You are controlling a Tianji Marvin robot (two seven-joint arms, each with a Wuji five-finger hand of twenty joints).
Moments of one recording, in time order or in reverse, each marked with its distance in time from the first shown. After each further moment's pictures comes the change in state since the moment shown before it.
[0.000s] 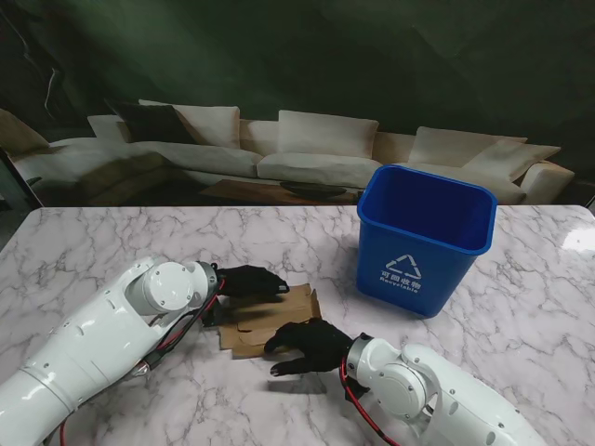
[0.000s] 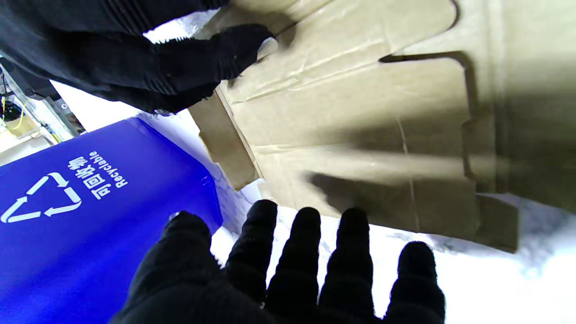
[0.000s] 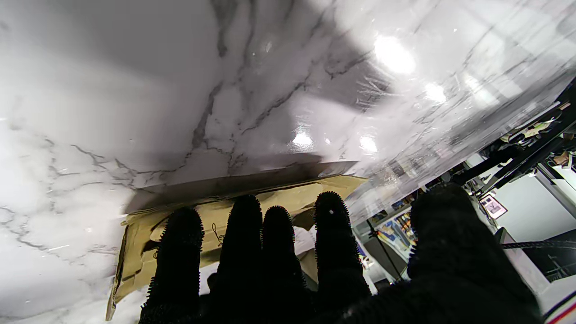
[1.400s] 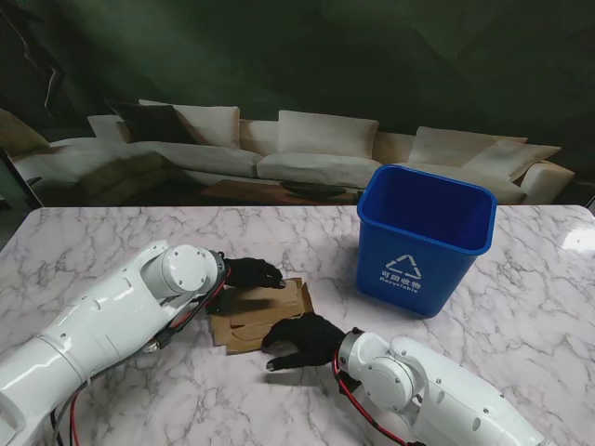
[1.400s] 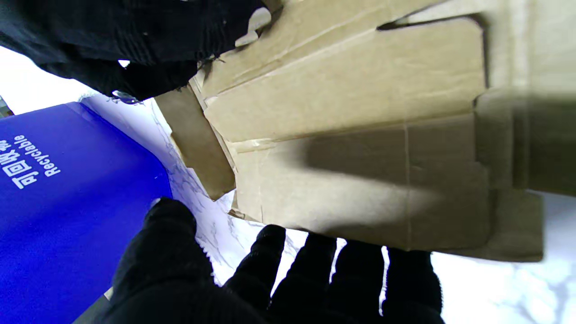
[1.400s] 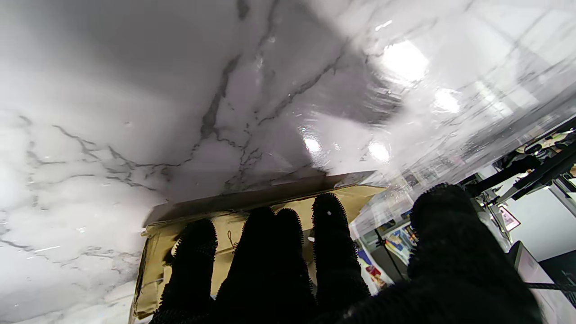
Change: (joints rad) left arm -0.157 -0.025 0.160 0.116 -0.048 0.131 0.004; right arm 0.088 -0.015 -0.094 0.064 0.011 0.050 -0.025; left_hand -0.079 -0.109 -0.005 0.000 -0.149 0.099 -0.063 -0.013 -0.056 0.147 -0.015 0.069 0.031 0.106 0.236 0.375 0.068 -0.021 0.612 0.149; right_hand 0.000 0.000 -0.001 0.000 0.000 0.023 -0.024 0.010 -0.009 -0.082 -0.015 -0.001 -0.061 -0.126 -0.031 -0.021 -0.078 -0.151 0.003 0.023
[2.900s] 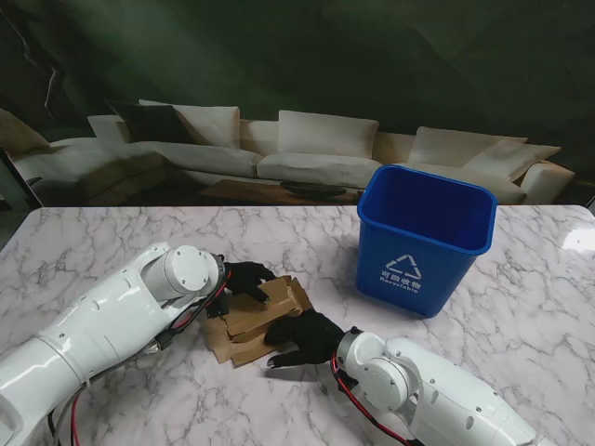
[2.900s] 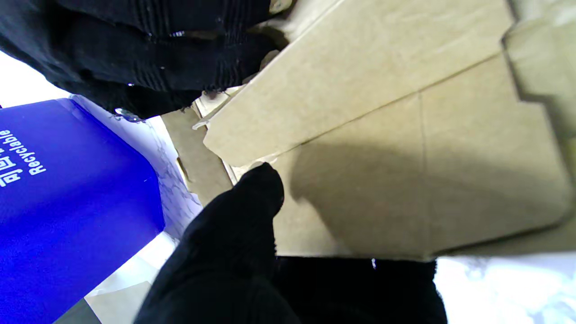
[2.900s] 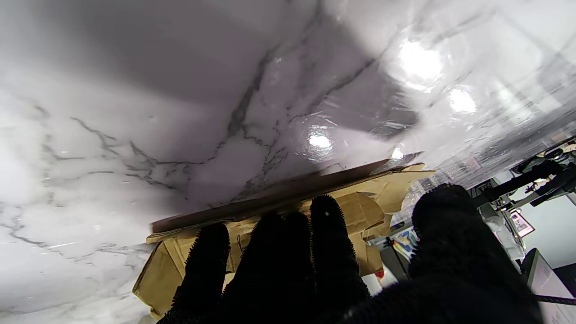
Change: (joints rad) left arm -0.004 0.009 0.028 -0.015 -0.045 0.073 0.000; right arm 0.023 -0.012 -0.032 0.040 -0.032 0.025 -0.051; left_hand 0.367 -0.335 0.339 0.008 0.081 -0.040 0.063 -0.002 0.379 -0.093 0.132 0.133 0.468 -0.106 -0.003 -0.178 0.406 -0.072 0.219 -0.207; right_hand 0.000 0.001 -0.013 0.000 0.000 0.027 -0.016 -0.014 -0.025 -0.083 -0.013 -0.009 -0.029 -0.074 -0.029 -0.059 -0.027 -0.140 0.026 -0.009
